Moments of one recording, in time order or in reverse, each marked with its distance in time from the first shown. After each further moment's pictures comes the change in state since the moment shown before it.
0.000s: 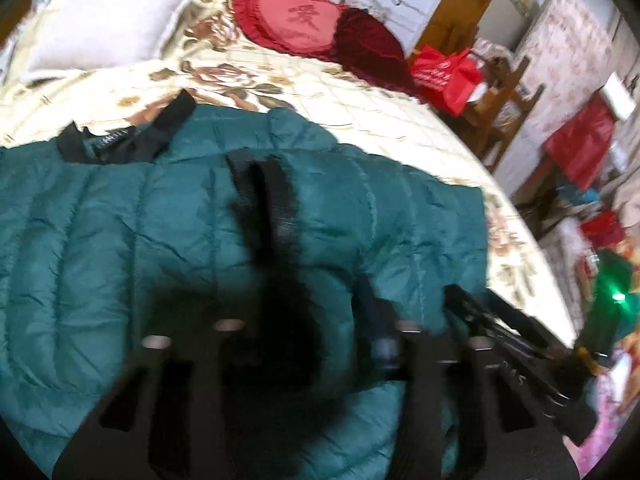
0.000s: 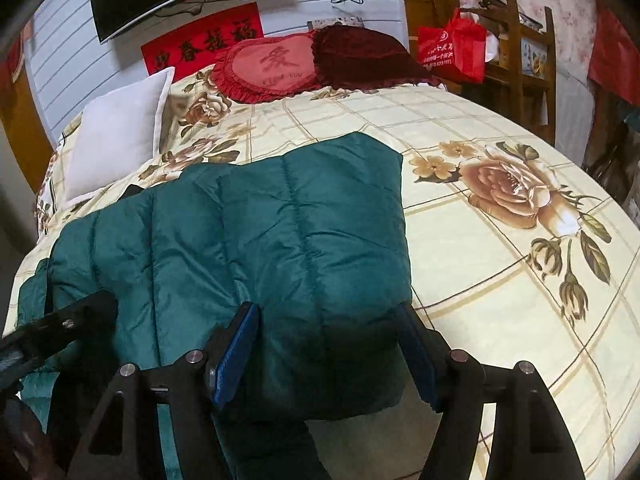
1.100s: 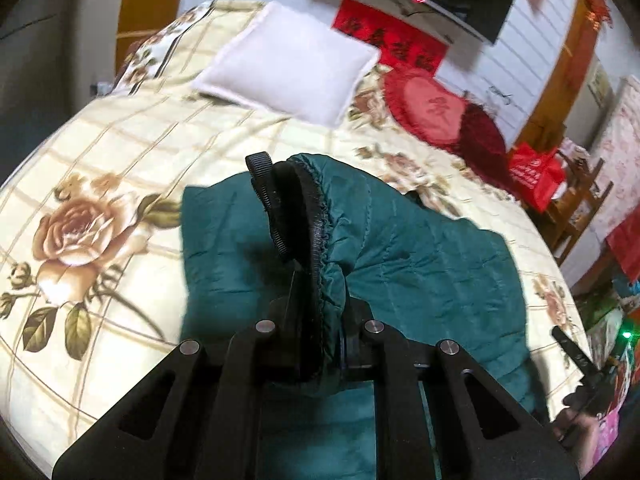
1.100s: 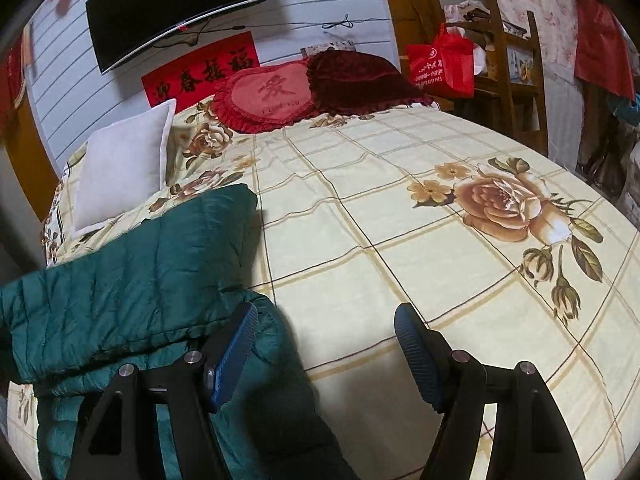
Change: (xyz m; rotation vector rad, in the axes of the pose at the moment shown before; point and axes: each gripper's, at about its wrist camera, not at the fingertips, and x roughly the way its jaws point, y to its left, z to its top) left arm -0.156 0.206 -0.019 -0.226 -0.217 0.247; right arm -0.029 0.011 0.005 0.047 -0.097 0.006
